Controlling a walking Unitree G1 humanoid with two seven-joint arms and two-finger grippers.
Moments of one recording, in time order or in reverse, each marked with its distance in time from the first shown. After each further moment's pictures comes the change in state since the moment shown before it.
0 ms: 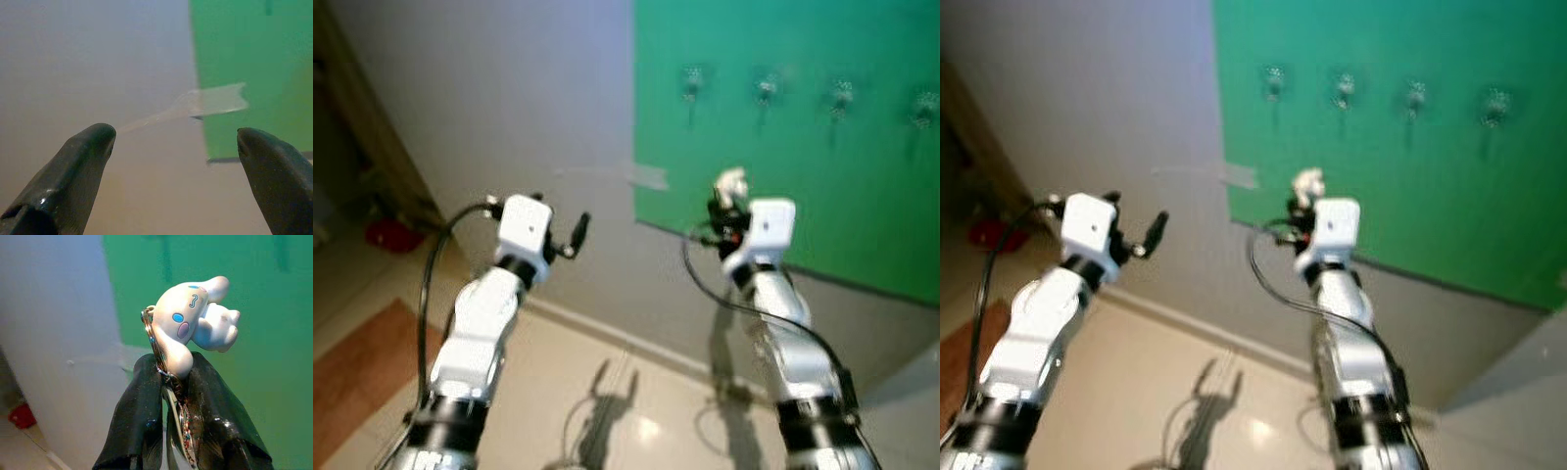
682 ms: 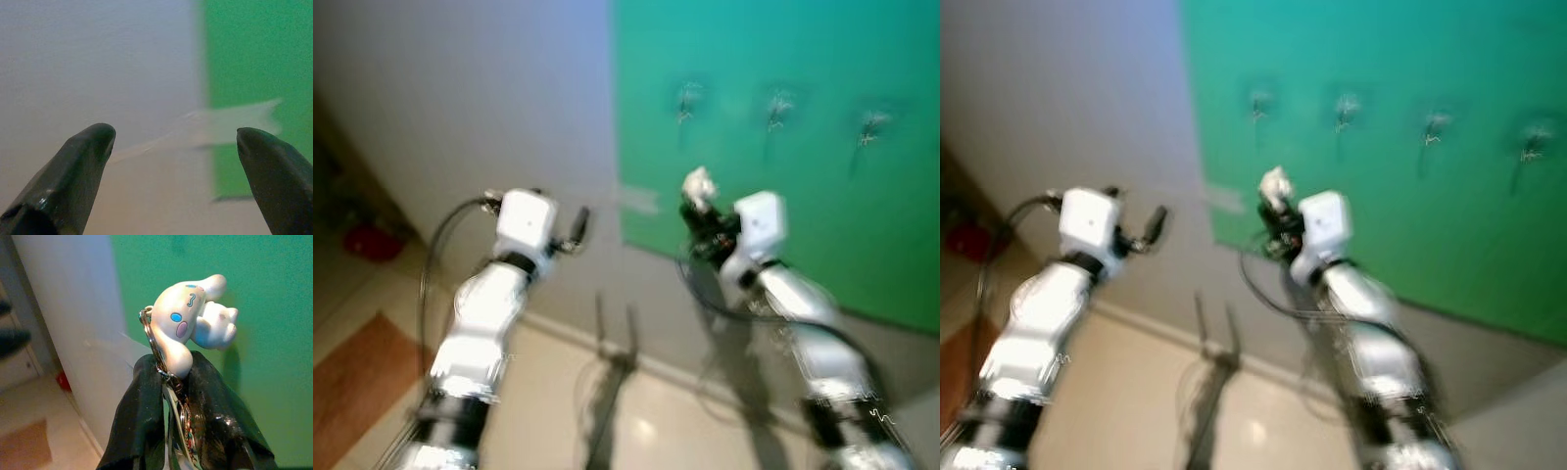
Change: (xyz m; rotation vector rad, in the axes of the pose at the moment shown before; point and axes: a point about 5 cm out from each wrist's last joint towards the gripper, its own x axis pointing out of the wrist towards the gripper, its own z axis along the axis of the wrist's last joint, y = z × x) left arm 0.009 -0.024 0.008 -0.029 -0.041 -0.085; right arm -0.014 -0.020 0.005 -0.071 0.097 0.326
